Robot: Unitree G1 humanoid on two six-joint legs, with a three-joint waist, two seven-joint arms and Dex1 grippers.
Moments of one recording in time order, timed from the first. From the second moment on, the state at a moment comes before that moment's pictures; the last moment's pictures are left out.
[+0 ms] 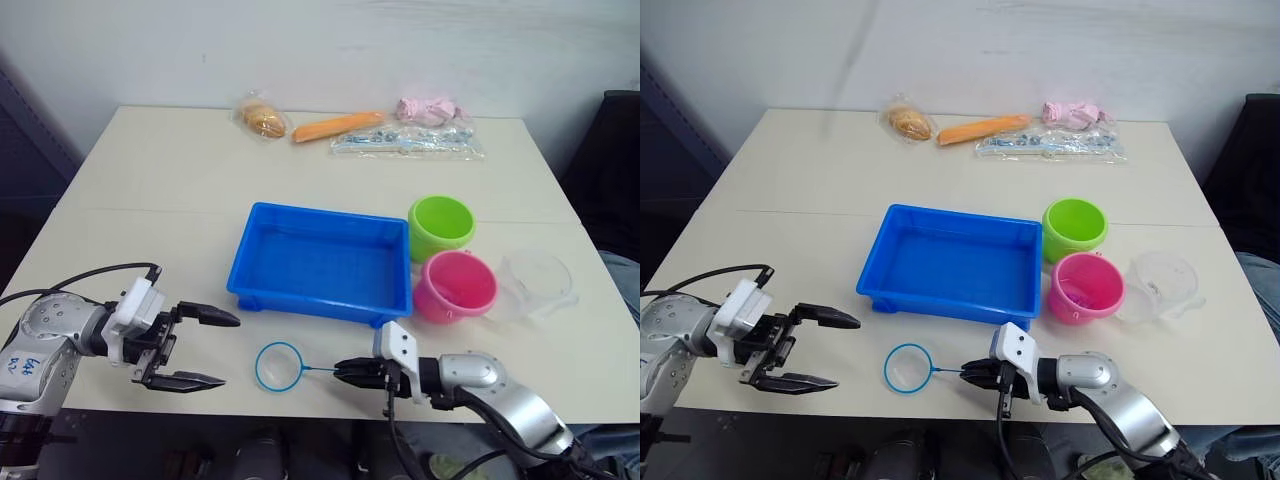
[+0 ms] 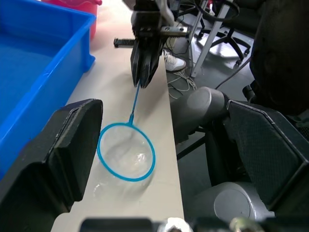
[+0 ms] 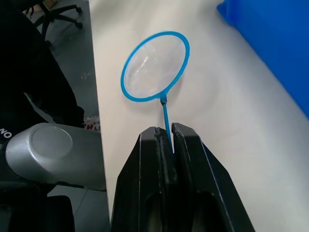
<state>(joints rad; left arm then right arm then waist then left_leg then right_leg) -0.08 0.92 0.14 -0.11 -0.68 0.19 -1.50 -0.07 -0.57 0.39 -0.29 0.32 0.36 0.88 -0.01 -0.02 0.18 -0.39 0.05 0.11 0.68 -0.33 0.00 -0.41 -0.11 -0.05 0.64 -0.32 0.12</state>
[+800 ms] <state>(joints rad) -0.11 0.92 0.19 -0.06 -0.62 0.20 -1.46 0.11 -0.74 0.11 -0.44 0.40 0.33 0.99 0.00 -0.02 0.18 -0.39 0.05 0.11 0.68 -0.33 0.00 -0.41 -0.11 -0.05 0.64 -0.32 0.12</state>
